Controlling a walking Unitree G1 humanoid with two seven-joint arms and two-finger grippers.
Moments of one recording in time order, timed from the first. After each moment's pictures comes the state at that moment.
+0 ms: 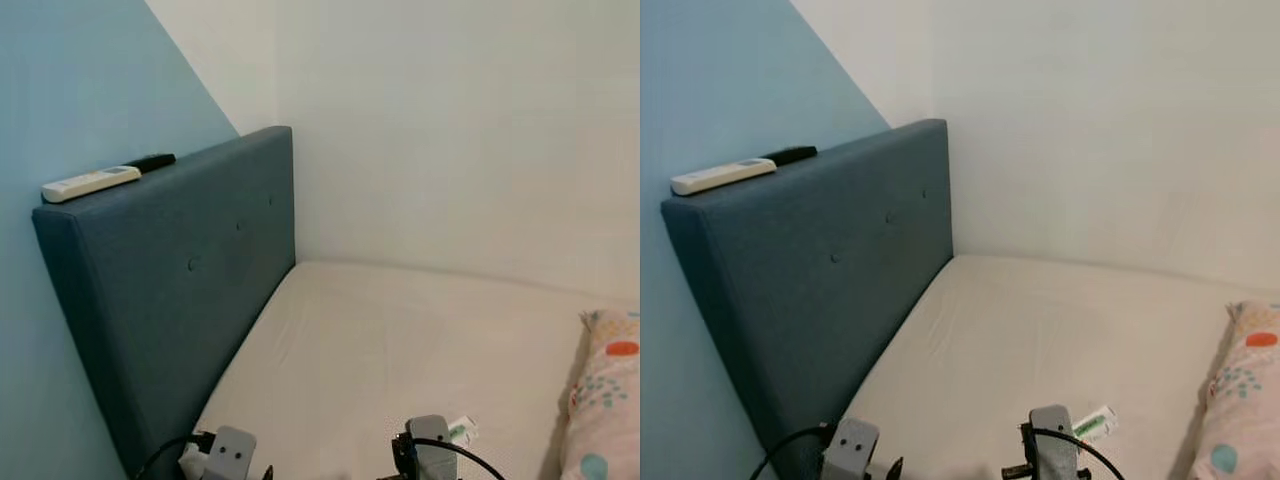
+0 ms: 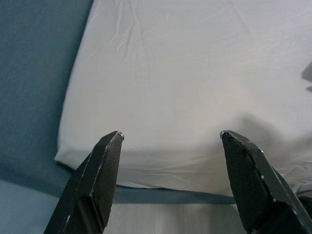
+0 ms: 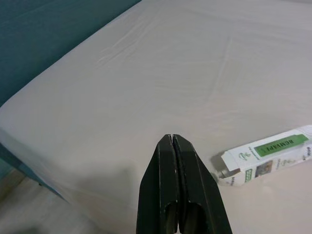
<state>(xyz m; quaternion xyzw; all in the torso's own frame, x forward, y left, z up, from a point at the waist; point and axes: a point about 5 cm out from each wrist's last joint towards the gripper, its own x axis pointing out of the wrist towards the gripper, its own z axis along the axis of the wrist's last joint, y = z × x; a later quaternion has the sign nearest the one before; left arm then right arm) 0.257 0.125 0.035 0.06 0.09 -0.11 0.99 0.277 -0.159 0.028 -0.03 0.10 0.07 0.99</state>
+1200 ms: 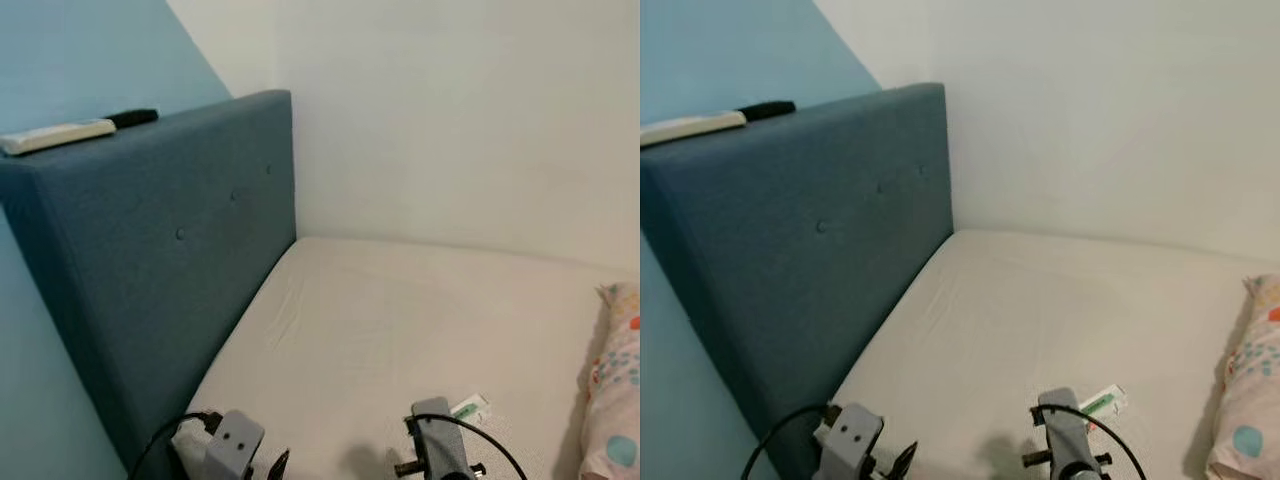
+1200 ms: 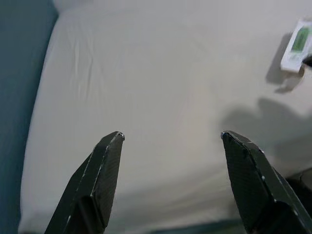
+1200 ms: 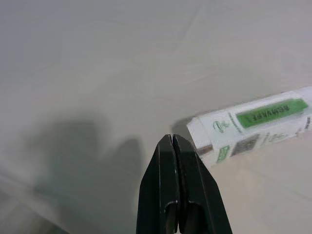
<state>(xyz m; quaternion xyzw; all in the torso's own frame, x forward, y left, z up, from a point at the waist) 0.267 0.125 0.073 0.09 -0.02 -0.23 0.97 0.304 -0.190 0.030 -0.11 0.18 0.03 0.98</state>
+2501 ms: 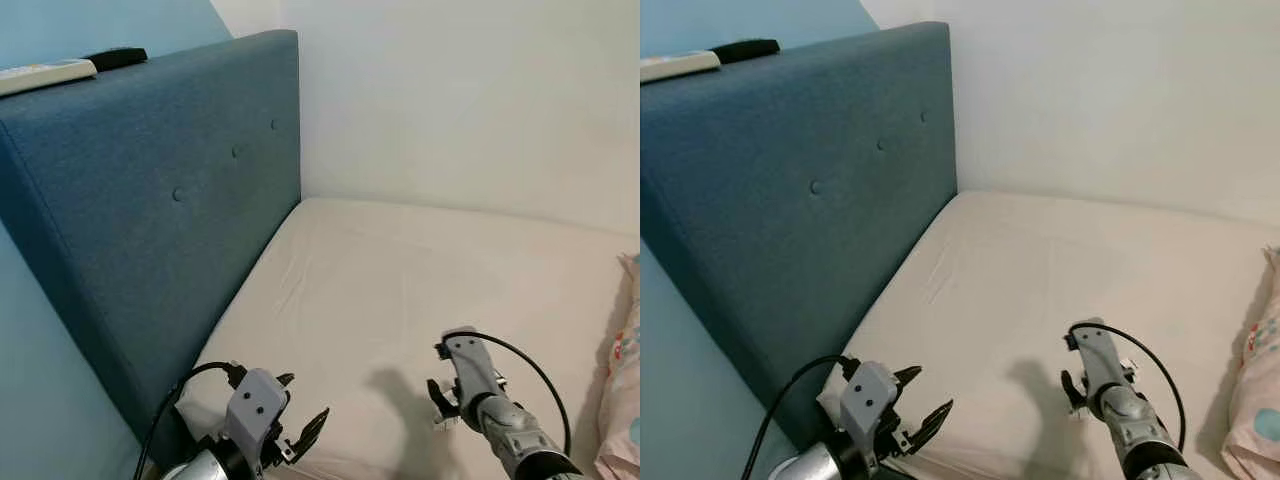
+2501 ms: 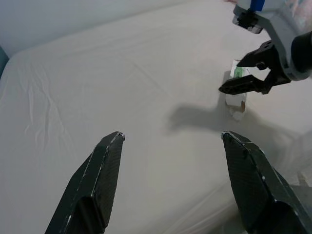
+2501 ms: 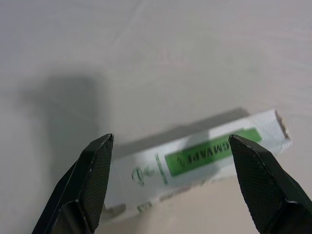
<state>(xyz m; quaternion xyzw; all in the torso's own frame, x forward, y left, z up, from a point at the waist) 0.271 0.104 0.131 0.10 -0.12 -0.34 0.93 0.358 -0.250 0.095 -0.12 0.20 -0.01 0.97</state>
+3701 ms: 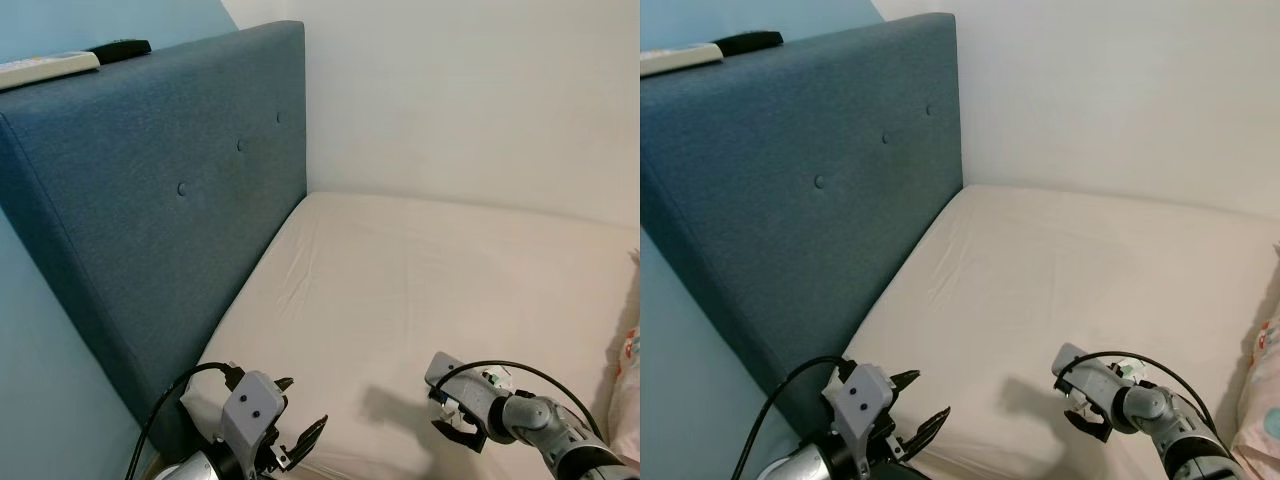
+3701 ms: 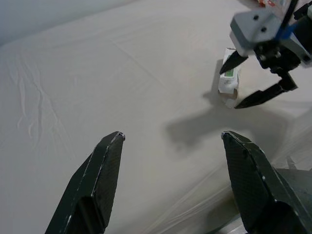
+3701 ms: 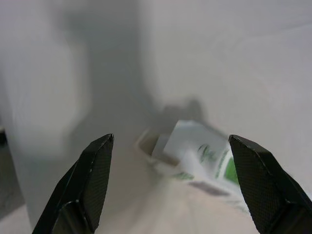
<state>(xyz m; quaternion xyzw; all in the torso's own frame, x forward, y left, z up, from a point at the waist) 0.266 0.106 0.136 0.11 -0.11 -0.36 0.92 0.345 -0.262 0.104 -0.40 0.23 0.27 0.84</state>
